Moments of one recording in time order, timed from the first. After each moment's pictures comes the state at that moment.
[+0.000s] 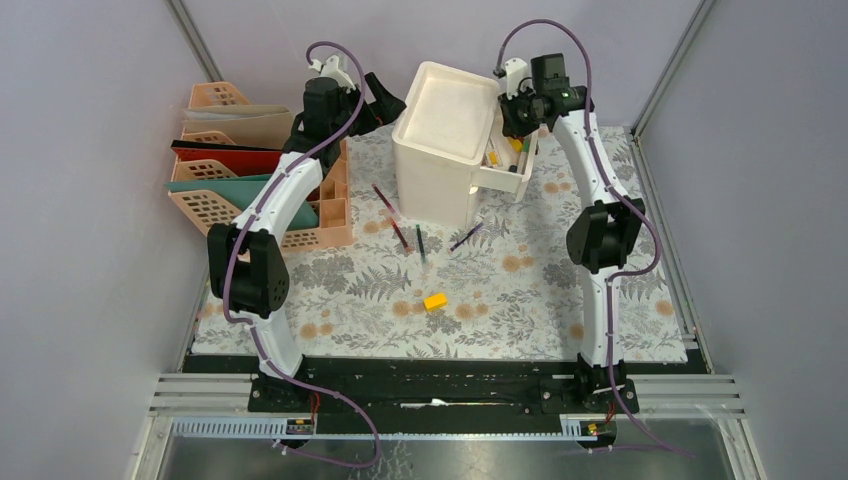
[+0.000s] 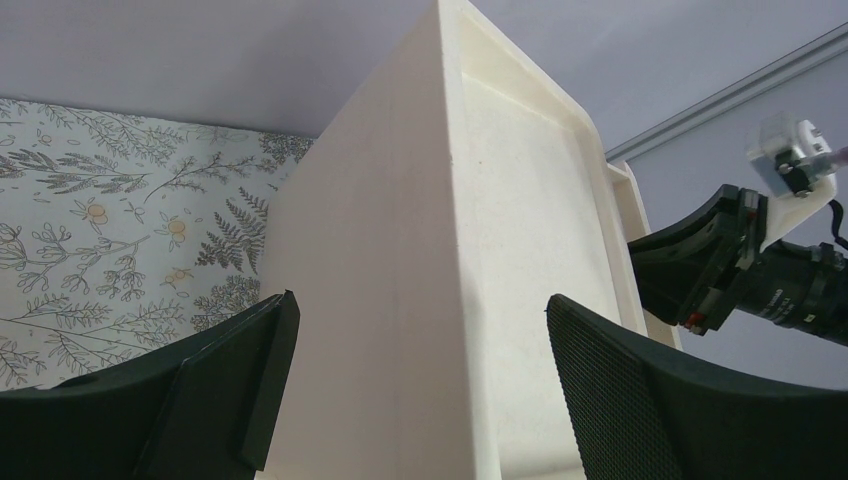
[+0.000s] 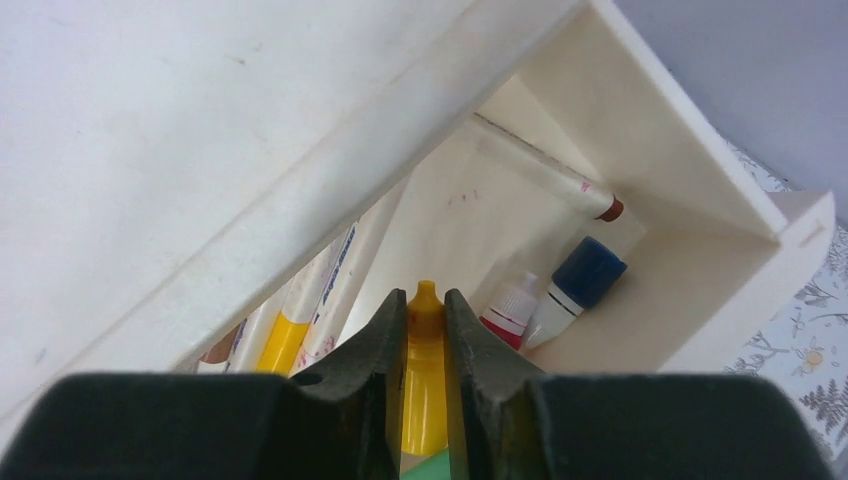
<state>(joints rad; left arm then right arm) -0.23 1.83 1.67 -0.05 0.26 -0.60 0.20 2.31 2.46 -0.95 -0.26 -0.34</state>
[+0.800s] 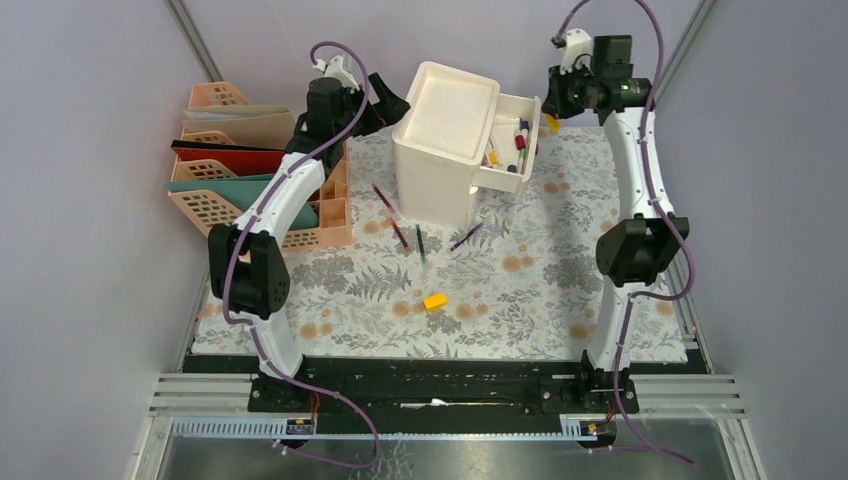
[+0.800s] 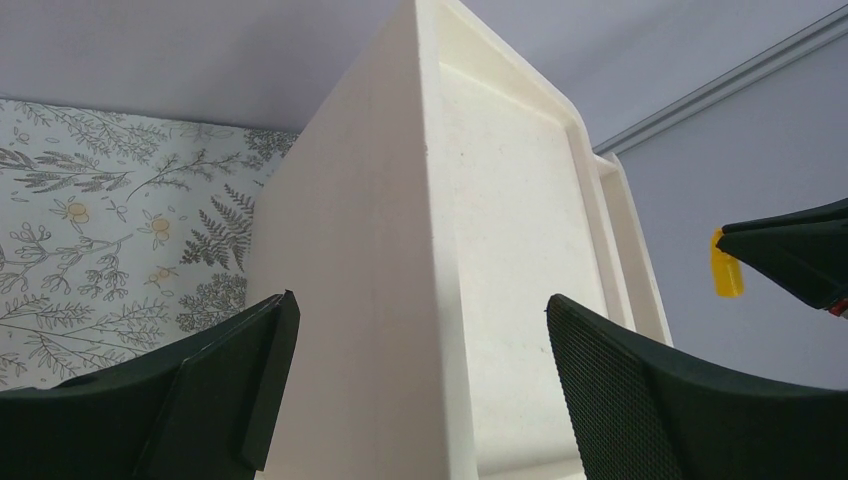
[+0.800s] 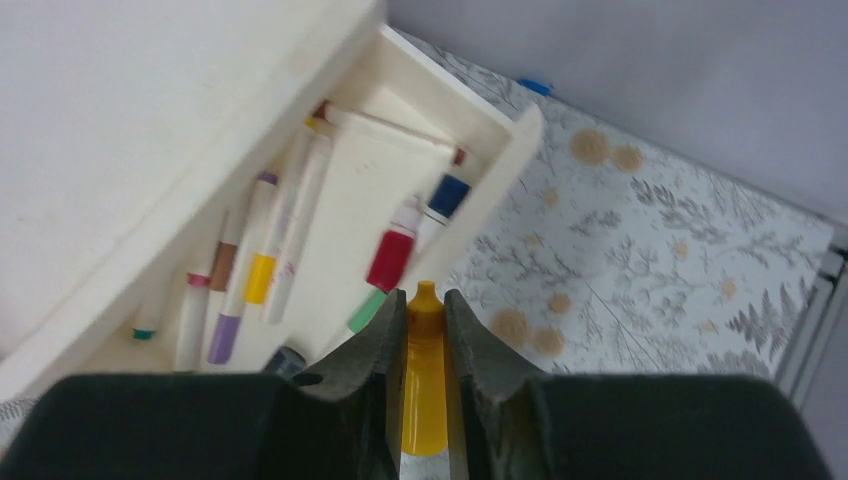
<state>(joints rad) -0.24 1.83 1.67 -0.05 0.26 -0.60 0.06 2.11 2.39 -0.90 -0.36 -0.22</state>
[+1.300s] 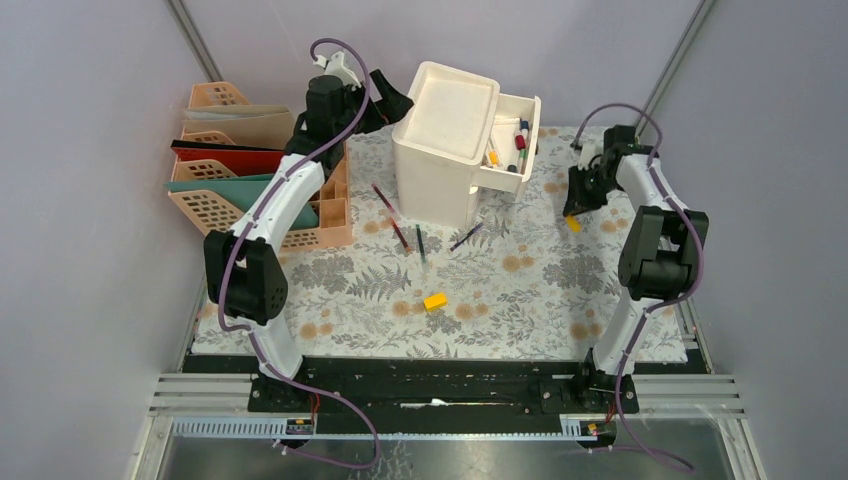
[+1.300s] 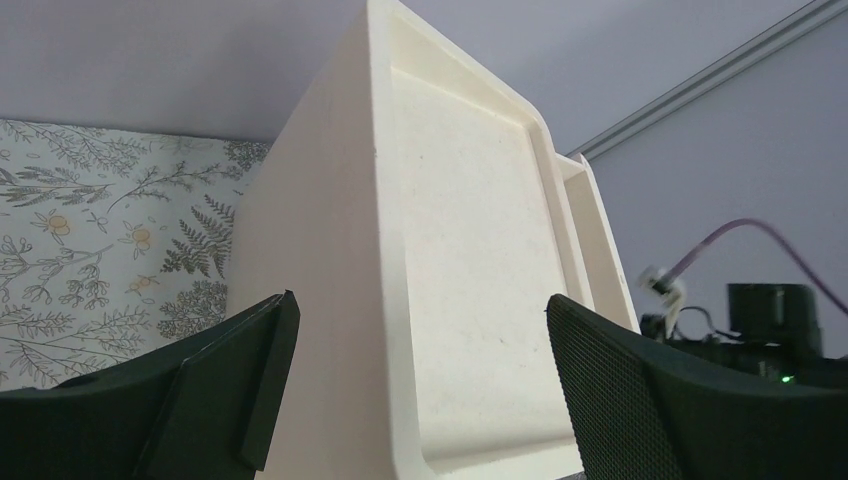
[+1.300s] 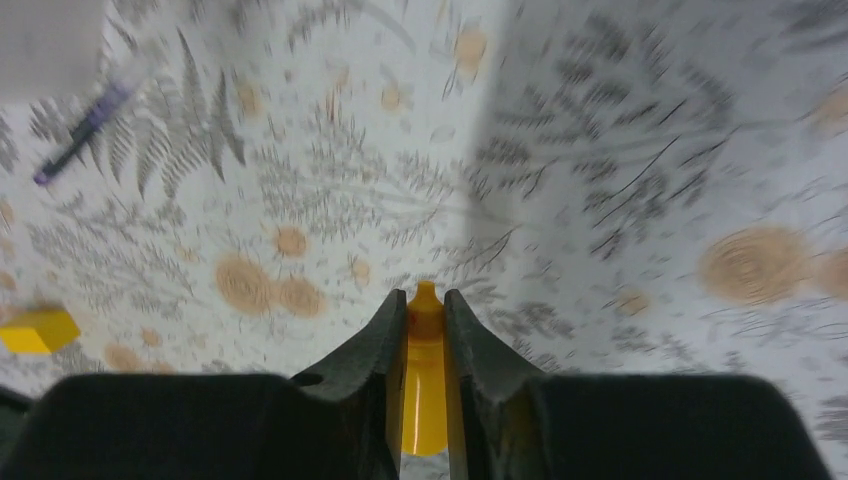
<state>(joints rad) -0.27 1.79 1.67 -0.06 0.25 -0.60 -0.14 1.95 1.63 -0.87 -0.36 -0.22</state>
